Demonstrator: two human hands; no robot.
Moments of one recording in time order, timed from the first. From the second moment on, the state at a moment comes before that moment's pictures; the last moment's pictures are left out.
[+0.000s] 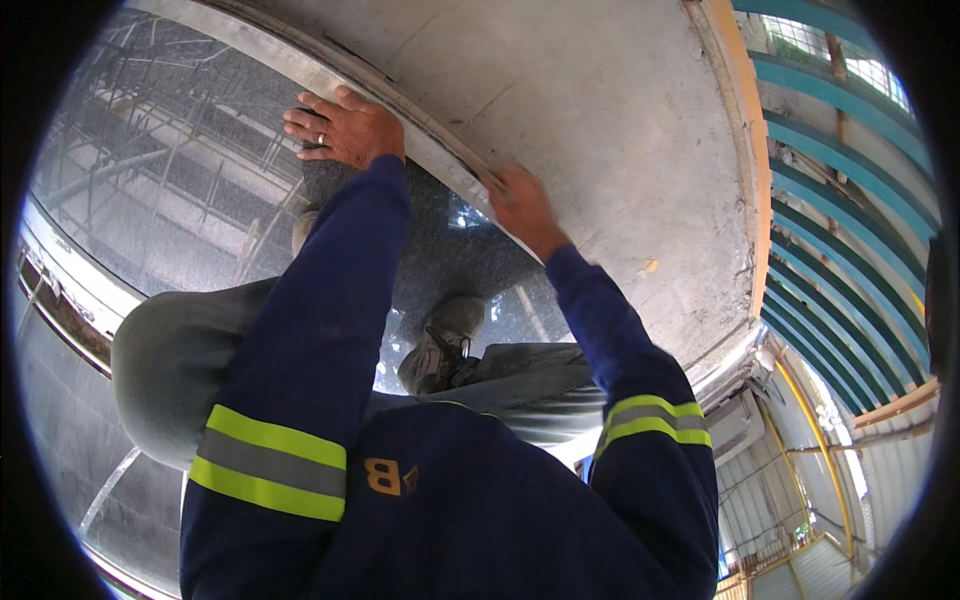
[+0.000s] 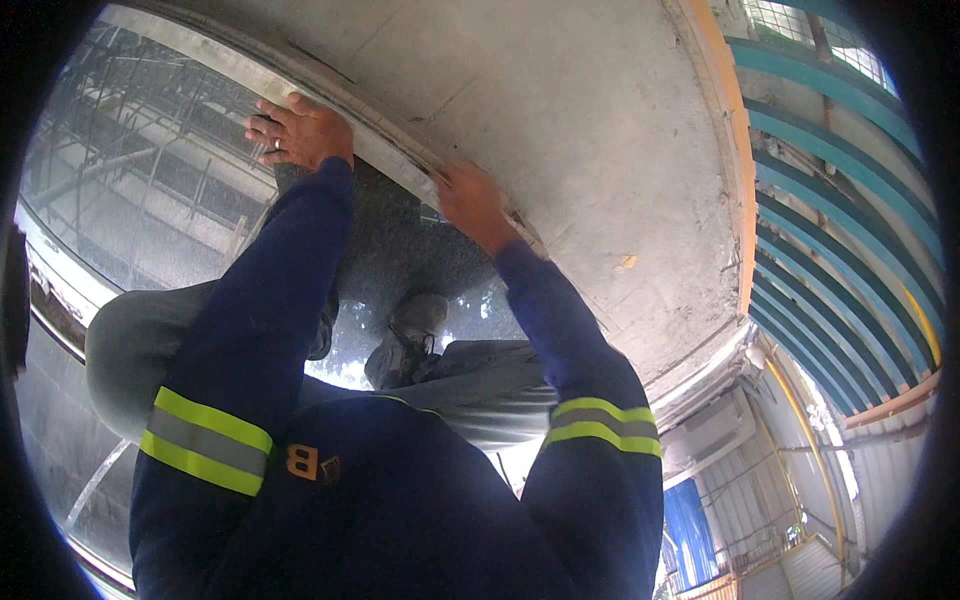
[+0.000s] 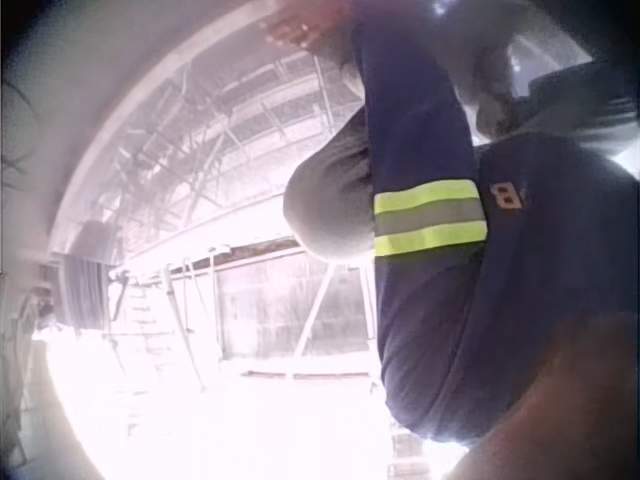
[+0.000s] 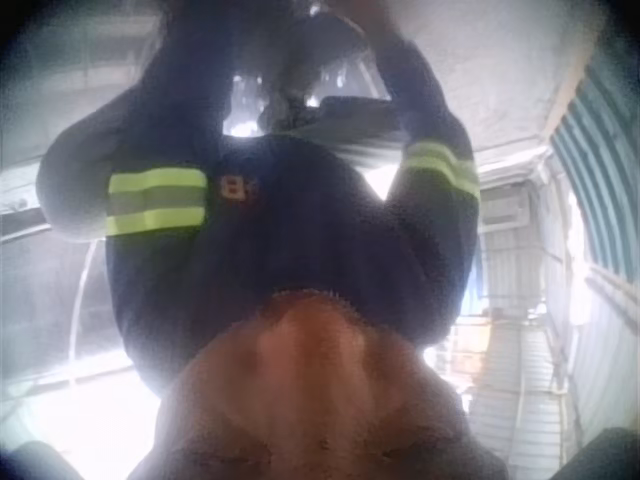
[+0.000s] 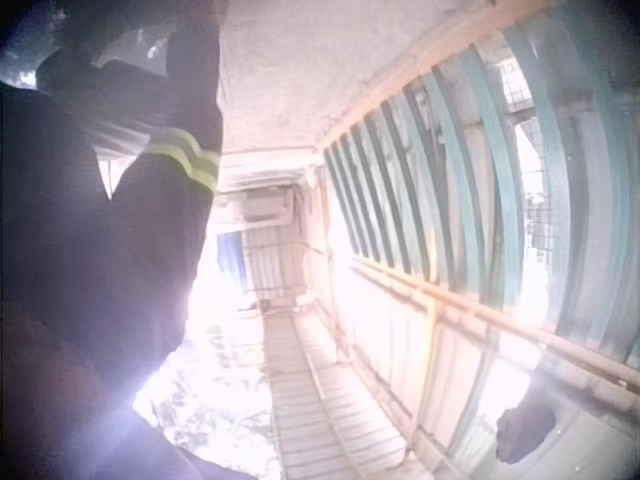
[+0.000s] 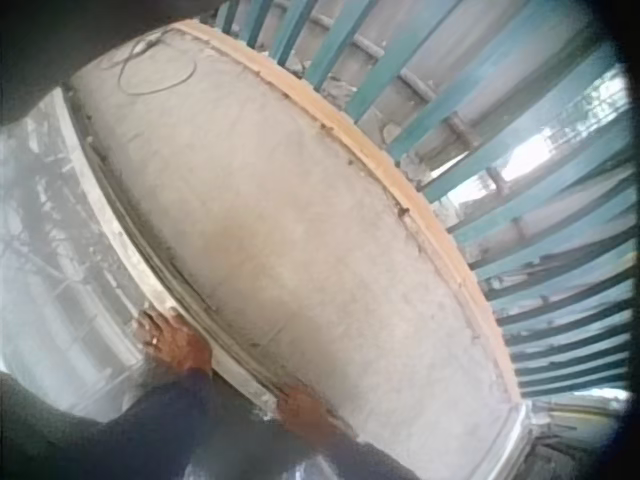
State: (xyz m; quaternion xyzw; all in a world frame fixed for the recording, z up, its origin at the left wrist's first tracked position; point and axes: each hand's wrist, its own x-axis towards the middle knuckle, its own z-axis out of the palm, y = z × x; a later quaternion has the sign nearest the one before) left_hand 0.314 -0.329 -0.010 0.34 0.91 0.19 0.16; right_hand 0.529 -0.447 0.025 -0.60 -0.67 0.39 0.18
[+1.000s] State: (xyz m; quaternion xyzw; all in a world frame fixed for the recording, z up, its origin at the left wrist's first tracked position) left_hand 0.319 -0.330 -0.002 0.35 0.90 0.21 0.16; right_hand 0.575 -0.484 0.027 -0.59 -0.65 0.42 0.22
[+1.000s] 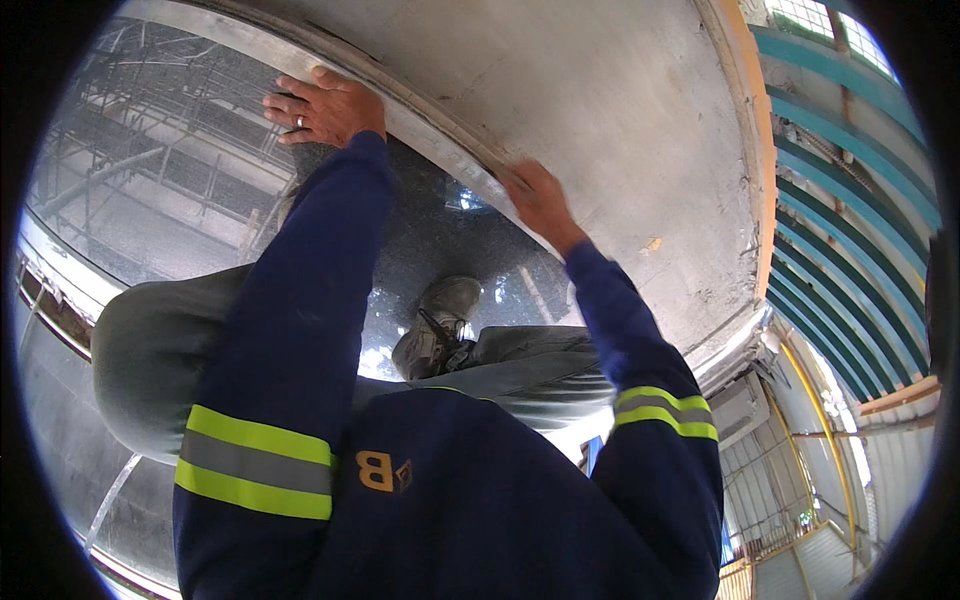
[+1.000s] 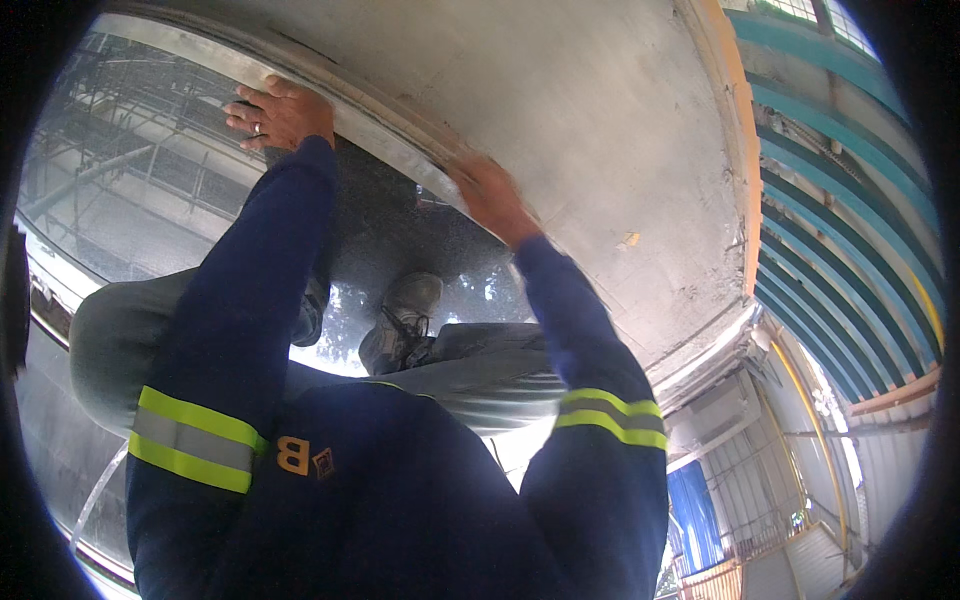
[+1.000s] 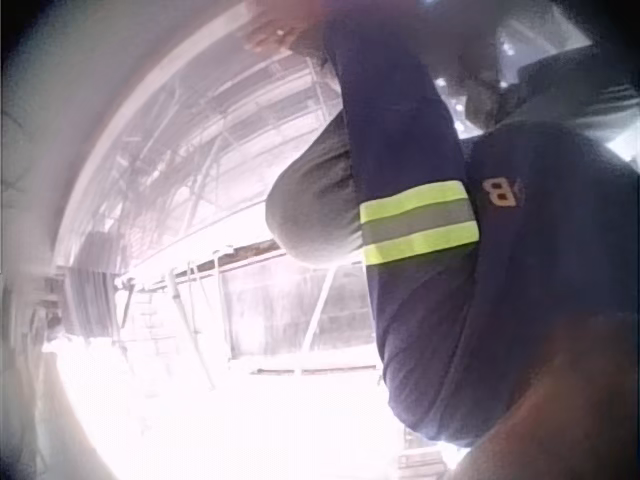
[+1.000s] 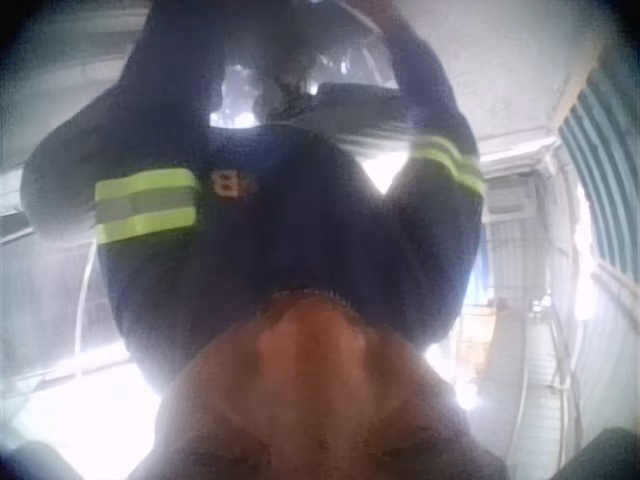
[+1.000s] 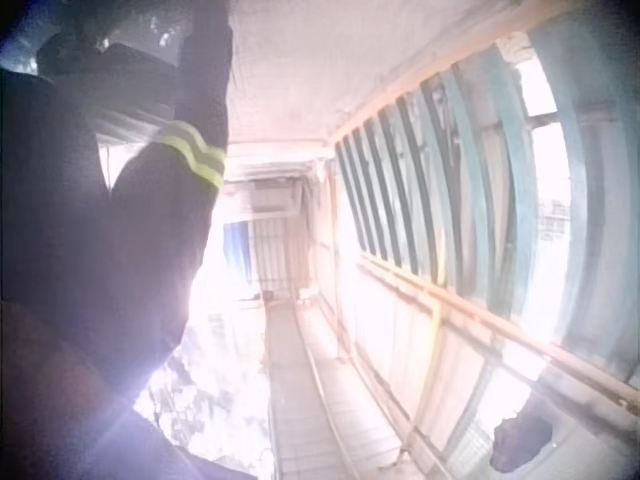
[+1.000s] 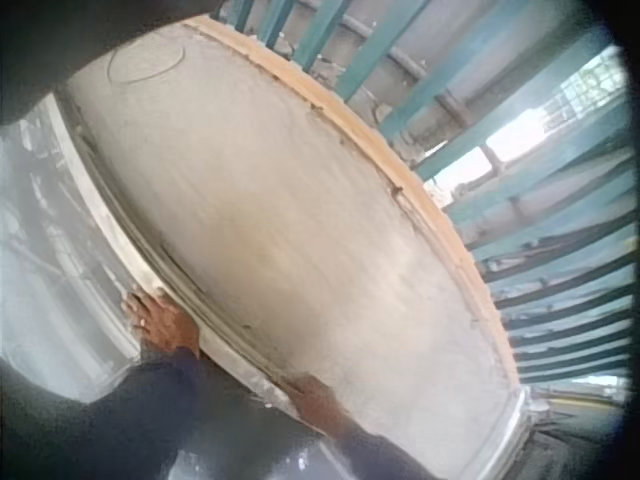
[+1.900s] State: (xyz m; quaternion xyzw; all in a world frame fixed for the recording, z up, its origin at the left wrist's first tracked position) left_hand 0.321 -0.329 -0.012 0.34 0.91 0.17 0.15; right_hand 0.804 -0.684 0.039 -0.61 -0.62 0.39 -0.30
